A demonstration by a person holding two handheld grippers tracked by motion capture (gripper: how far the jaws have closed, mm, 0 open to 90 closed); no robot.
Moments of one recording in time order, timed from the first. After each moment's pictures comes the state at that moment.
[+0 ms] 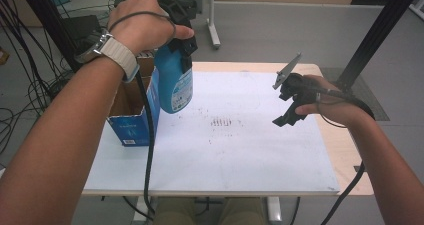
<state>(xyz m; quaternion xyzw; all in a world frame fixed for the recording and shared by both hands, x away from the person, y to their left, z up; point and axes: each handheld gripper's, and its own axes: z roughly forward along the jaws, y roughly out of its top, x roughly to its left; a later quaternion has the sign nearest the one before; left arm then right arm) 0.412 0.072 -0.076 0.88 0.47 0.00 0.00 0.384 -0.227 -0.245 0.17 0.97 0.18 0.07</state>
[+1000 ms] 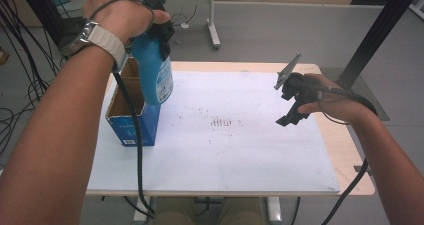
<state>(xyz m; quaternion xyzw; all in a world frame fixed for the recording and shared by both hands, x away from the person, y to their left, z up) 0.418 0.121 -0.060 0.81 0.58 0.00 0.02 0.389 -0.230 -0.246 0.16 0.97 0.16 0.07</state>
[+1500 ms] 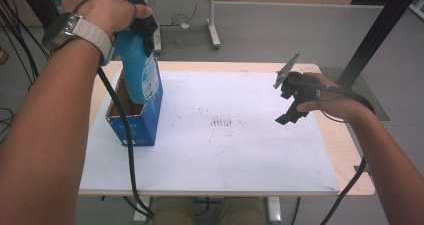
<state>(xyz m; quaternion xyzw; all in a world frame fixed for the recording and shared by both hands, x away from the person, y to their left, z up) 0.425 0.152 -0.057 0.78 0.63 0.01 0.02 0.396 -0.230 -0.248 0.16 0.97 0.16 0.07</state>
